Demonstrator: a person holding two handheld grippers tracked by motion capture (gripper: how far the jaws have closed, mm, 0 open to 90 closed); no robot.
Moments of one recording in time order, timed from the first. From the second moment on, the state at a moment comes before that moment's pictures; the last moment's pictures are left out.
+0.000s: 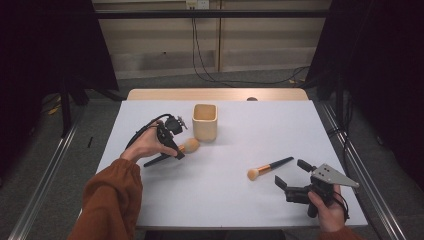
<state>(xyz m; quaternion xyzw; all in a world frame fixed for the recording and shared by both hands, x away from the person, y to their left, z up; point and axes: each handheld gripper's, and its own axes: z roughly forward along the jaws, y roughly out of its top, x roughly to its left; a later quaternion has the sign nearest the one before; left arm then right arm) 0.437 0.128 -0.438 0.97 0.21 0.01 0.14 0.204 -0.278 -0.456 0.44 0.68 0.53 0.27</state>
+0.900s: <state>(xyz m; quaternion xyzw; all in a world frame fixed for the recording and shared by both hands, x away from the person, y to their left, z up) 0.444 0.118 -0.449 0.97 0.21 -0.01 0.11 0.204 -0.278 -0.457 0.44 0.68 0.52 0.26</state>
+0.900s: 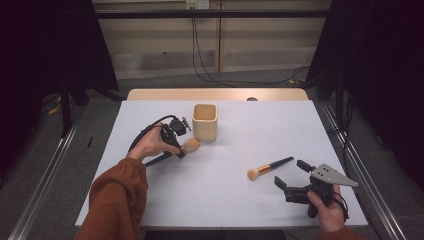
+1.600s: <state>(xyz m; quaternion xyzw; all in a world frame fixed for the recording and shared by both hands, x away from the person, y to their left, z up) 0.443 0.114 -0.449 0.97 0.21 -0.01 0.10 0.205 -0.278 -0.458 0.44 0.68 0.52 0.26</state>
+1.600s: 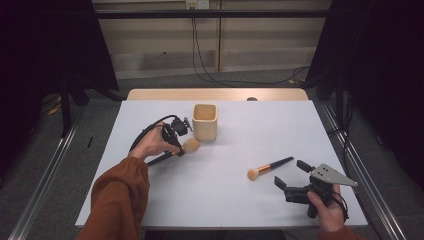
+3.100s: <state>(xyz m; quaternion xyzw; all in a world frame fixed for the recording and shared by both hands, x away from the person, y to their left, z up) 0.412 0.160 -0.388 0.91 0.24 0.02 0.34 0.206 -0.278 -0.459 0.45 0.68 0.52 0.26</state>
